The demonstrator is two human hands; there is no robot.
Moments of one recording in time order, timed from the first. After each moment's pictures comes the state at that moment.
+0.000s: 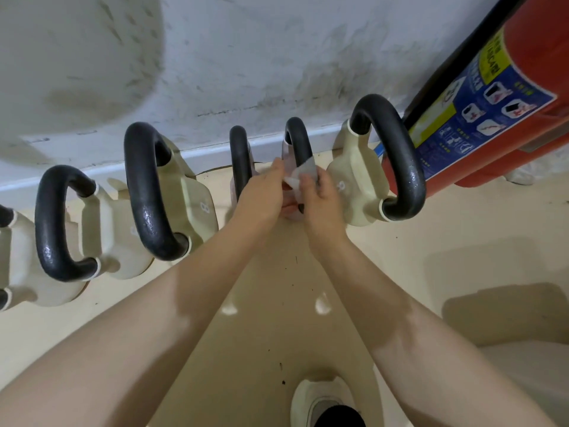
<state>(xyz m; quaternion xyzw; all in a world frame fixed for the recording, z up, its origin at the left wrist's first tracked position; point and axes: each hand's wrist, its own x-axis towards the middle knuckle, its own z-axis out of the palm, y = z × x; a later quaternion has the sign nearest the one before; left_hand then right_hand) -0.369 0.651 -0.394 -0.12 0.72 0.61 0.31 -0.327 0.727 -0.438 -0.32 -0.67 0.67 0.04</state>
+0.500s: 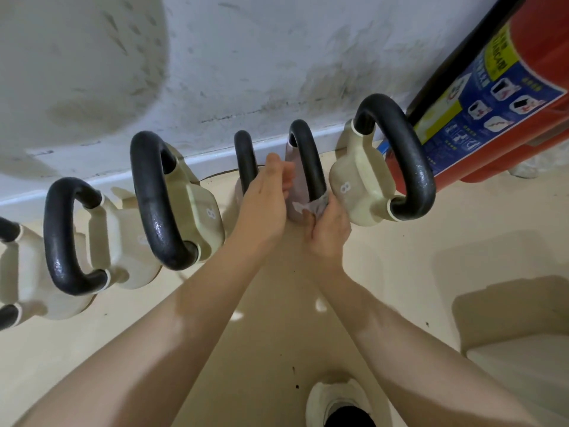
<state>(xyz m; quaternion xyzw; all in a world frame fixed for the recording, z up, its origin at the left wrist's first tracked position) -0.363 0.637 -0.389 -0.07 0.73 0.64 0.23 -0.309 0.709 -0.477 -0.34 -0.84 0.42 0.12</state>
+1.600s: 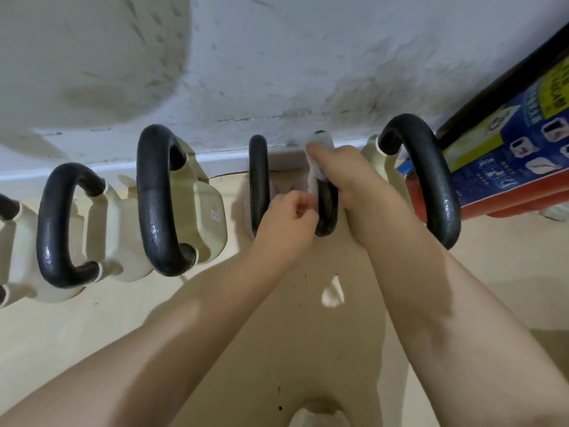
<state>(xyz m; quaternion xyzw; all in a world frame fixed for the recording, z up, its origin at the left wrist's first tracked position) -0.363 0.647 -0.399 -0.01 0.82 0.51 0.25 -0.415 0.755 -0.400 -0.33 -0.72 0.59 -0.14</state>
